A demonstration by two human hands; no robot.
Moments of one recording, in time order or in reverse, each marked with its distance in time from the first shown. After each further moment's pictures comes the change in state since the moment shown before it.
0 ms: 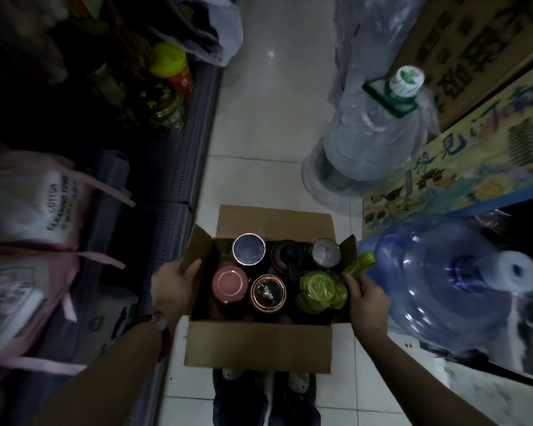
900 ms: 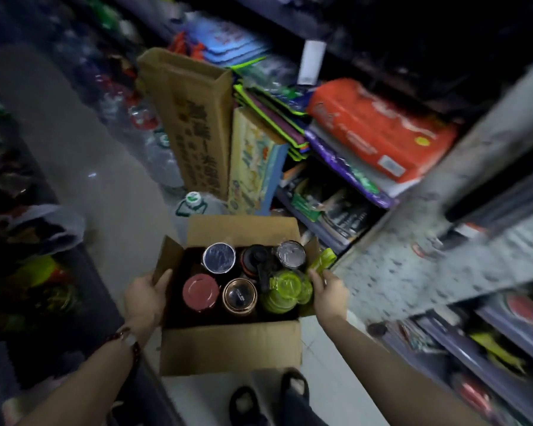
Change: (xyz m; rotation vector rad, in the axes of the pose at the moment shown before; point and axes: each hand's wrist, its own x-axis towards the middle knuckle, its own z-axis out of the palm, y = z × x) left_hand -0.201 0.326 -0.214 0.180 -0.354 0.634; right_hand -0.221 -0.199 -0.327 0.227 0.581 0.466
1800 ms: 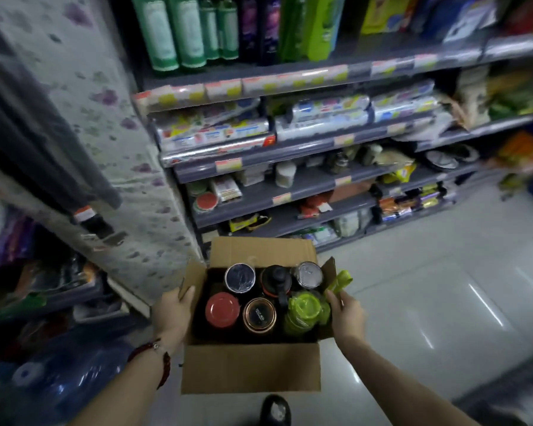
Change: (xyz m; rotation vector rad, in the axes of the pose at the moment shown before) left_hand -0.356 0.175 0.302 0.361 -0.799 0.834; right_hand -0.287 0.296 -0.304 0.280 0.841 0.850
